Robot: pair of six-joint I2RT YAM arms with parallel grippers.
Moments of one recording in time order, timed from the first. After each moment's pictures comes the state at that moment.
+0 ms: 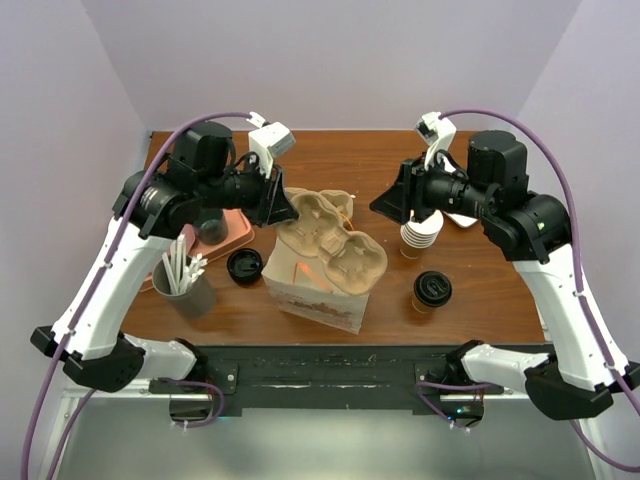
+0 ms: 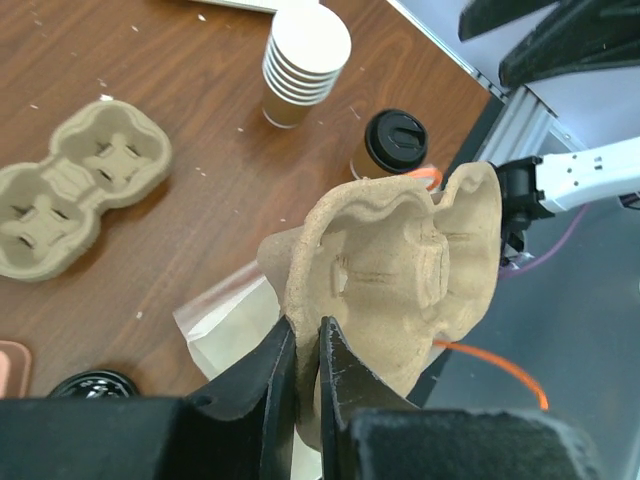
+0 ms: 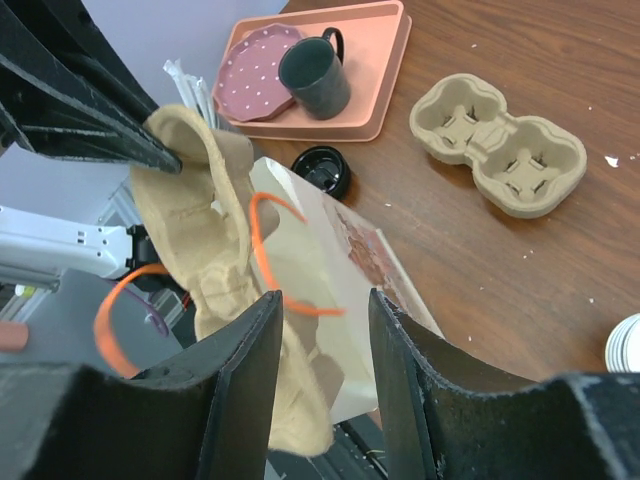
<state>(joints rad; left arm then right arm) -0.58 1.32 1.82 -1.08 0.49 -0.08 0.49 1.18 1.69 -0.92 -0.42 0.25</state>
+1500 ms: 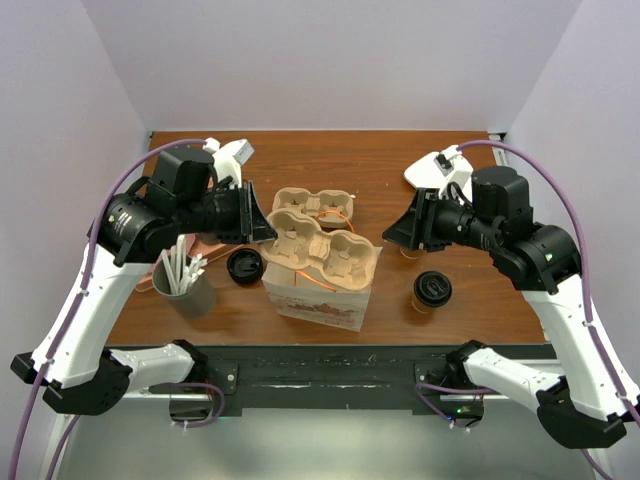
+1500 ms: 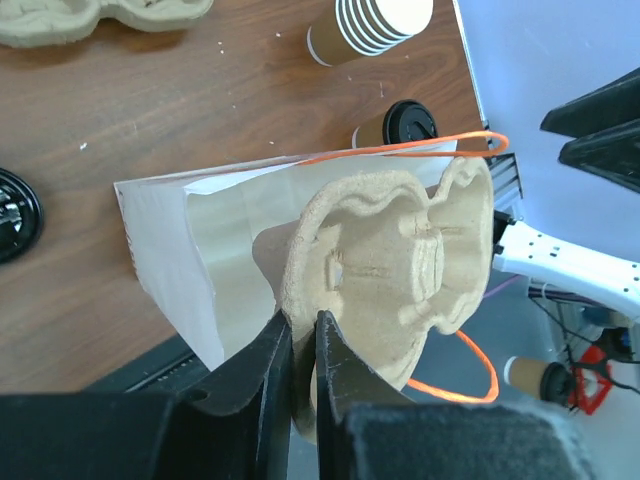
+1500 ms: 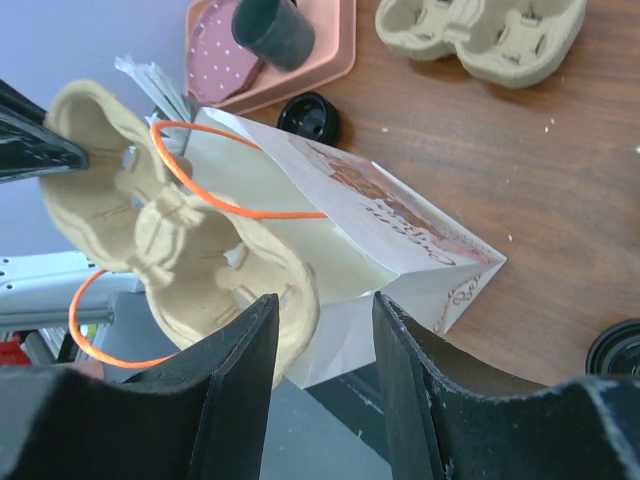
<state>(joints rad) -0.58 1.19 1.73 -1.22 0.28 -0.53 0.49 1.01 1.50 -1.01 -0.31 0.51</state>
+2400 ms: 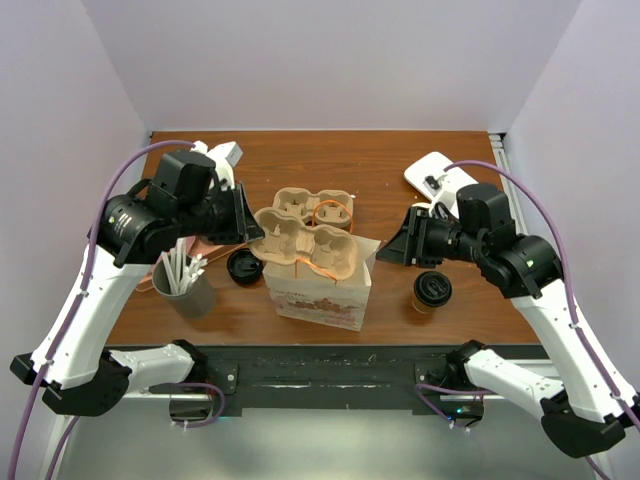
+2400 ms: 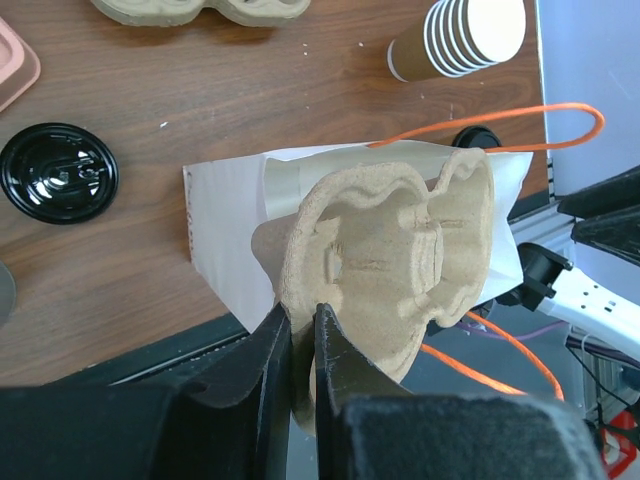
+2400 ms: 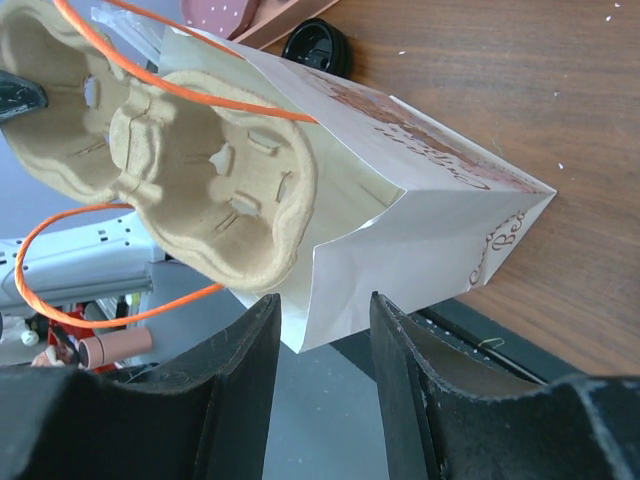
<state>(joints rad) -0.58 1.18 1.72 -1.27 0.11 -0.59 0.50 0.95 1.30 -0.97 -0.38 0.63</state>
